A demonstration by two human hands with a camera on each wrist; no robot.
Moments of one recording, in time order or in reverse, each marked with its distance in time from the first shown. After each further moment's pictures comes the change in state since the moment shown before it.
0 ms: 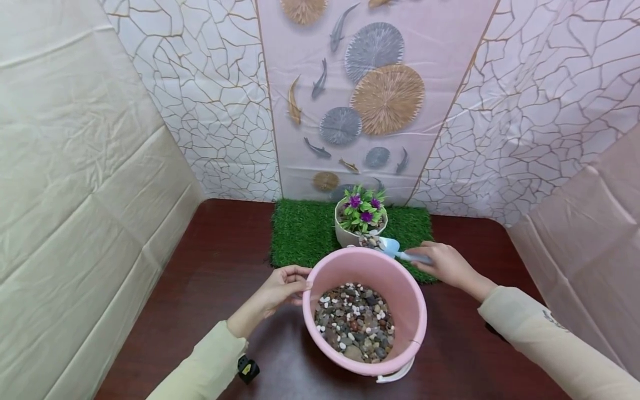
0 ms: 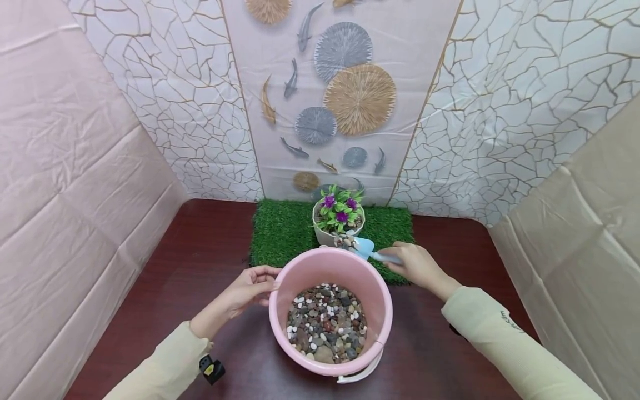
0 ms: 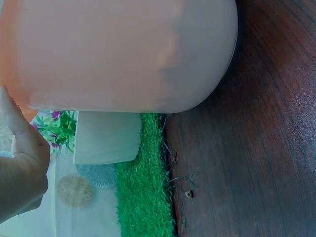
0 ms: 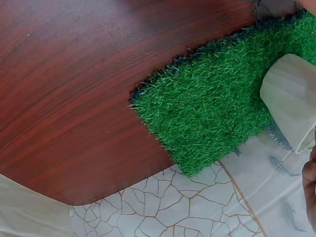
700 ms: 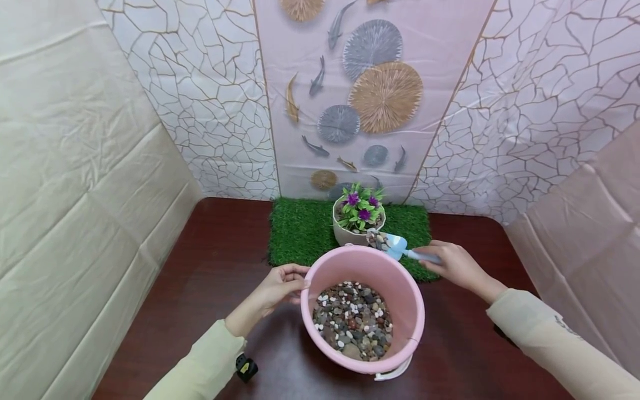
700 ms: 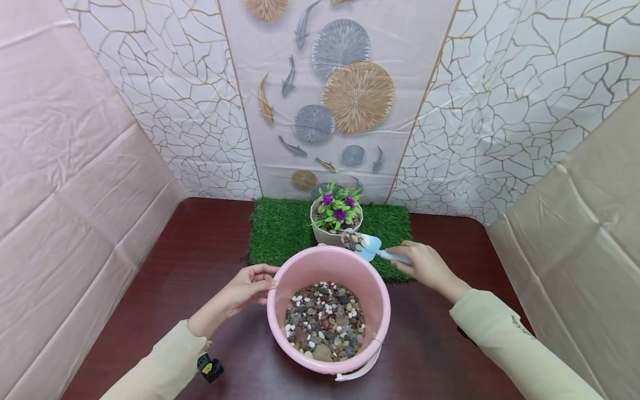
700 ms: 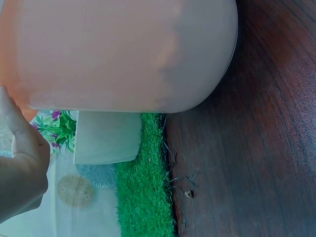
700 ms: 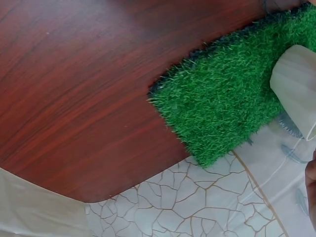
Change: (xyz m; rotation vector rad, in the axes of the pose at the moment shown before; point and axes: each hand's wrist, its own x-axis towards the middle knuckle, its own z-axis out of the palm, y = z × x) left_hand 0.002 -0.002 0.001 -0.004 -0.001 -0.002; right_hand -0.016 0.010 -0.005 -0.013 0.063 0.013
